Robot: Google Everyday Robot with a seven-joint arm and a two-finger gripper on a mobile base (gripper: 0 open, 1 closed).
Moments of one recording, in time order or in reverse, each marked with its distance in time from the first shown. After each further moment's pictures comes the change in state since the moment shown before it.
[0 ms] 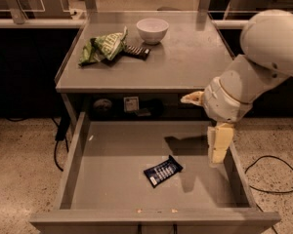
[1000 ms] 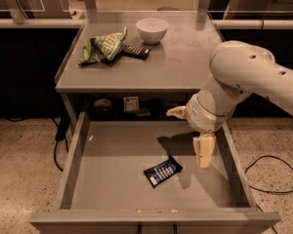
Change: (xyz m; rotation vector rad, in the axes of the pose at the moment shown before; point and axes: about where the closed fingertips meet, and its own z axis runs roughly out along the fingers) arm 0.010 -0.016 0.072 -0.062 0.031 -0.144
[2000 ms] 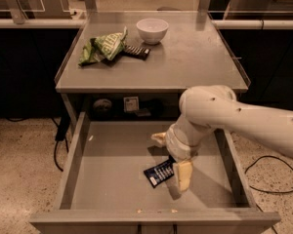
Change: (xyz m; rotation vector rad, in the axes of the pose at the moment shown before) arm -0.014 0.006 0.100 -0.003 0.033 -0.035
